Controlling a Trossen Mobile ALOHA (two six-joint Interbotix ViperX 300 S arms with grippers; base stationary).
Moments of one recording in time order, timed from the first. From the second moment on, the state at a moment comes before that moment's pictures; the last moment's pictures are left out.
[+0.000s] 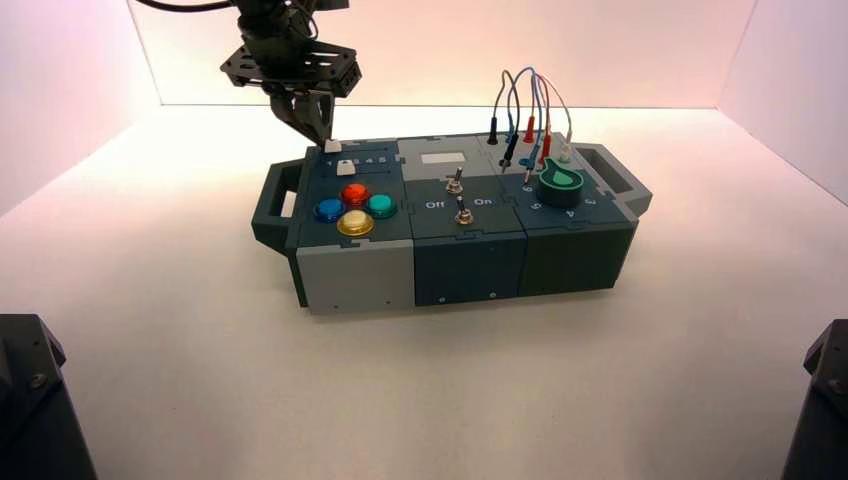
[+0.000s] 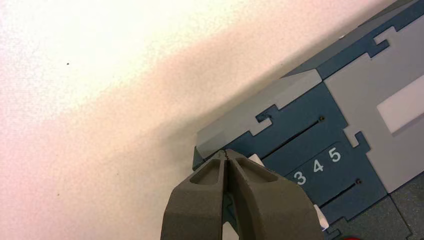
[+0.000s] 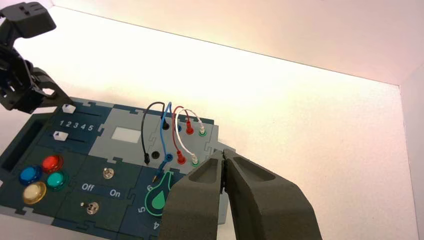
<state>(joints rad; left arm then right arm) -0.40 0.18 0.58 -0.15 0.46 0.18 0.29 -0.90 1.06 -0.02 0.42 0.01</state>
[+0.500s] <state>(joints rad) -0.42 0.19 0.57 -0.15 0.46 0.18 0.29 -0.90 1.06 -0.02 0.42 0.01</state>
